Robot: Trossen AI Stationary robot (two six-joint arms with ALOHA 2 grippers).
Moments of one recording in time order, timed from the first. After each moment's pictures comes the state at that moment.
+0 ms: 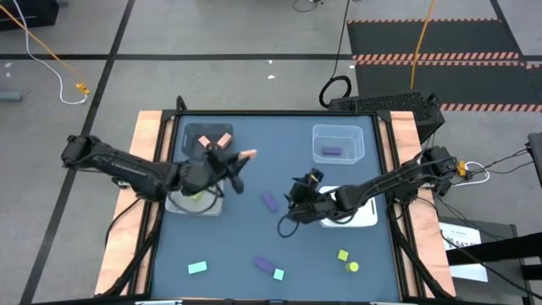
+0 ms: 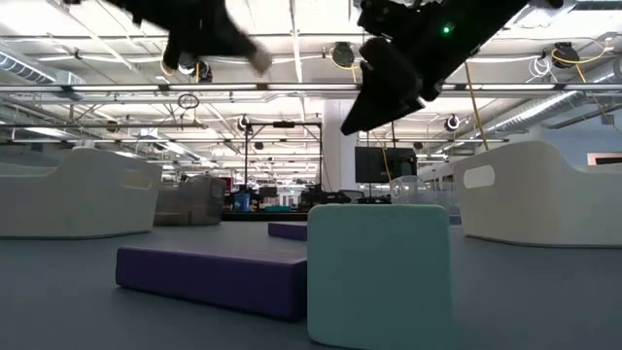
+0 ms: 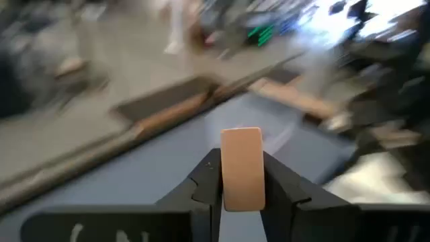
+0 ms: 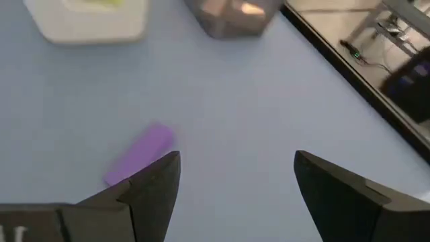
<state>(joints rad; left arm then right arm) -0.18 1.18 0.70 0.21 -0.78 -0.33 0.30 1.63 0.97 -0.21 0.74 0.43</state>
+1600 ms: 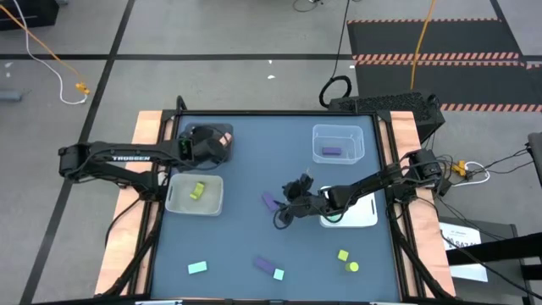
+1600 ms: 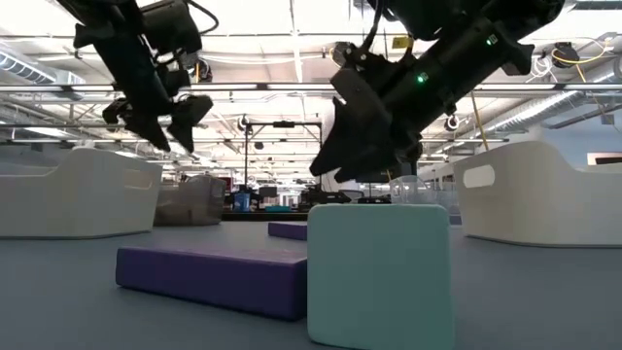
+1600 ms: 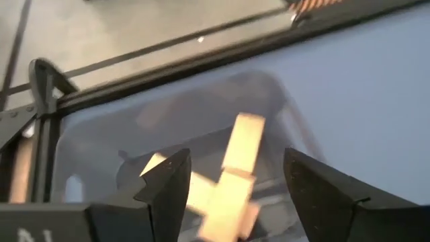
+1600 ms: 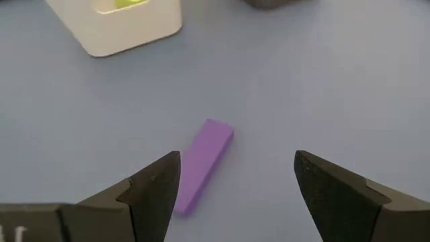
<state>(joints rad) 0.24 1.16 0.70 -0.54 -0.73 -0.75 0.23 1.77 0.88 0.15 0.52 0.57</state>
